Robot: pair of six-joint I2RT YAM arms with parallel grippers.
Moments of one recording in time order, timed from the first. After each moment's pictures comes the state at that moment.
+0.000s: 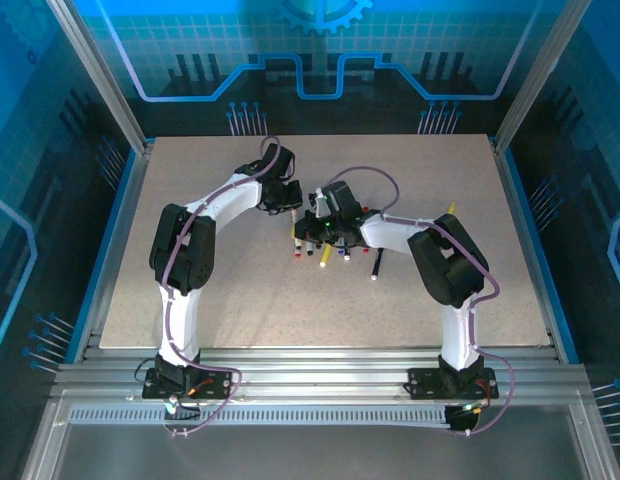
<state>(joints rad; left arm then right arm) -0.35 2.09 1.66 -0.62 0.14 -0.63 0.59 2.01 1.24 0.03 -0.54 0.73</state>
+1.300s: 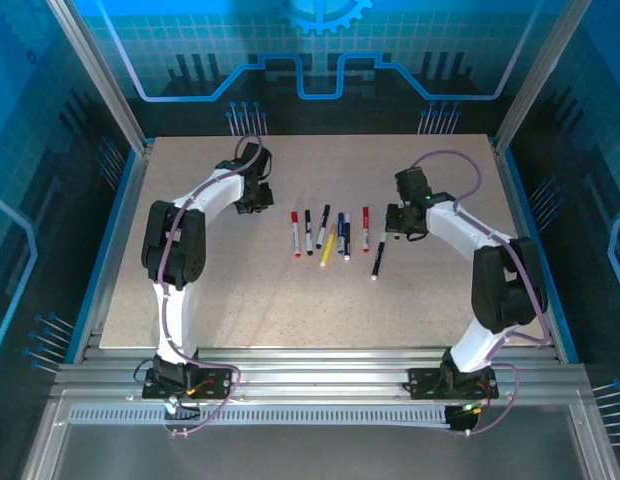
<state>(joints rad) -0.22 2.11 1.65 -0.74 -0.12 -0.51 0.22 1.70 1.16 -0.56 0.09 0.35</state>
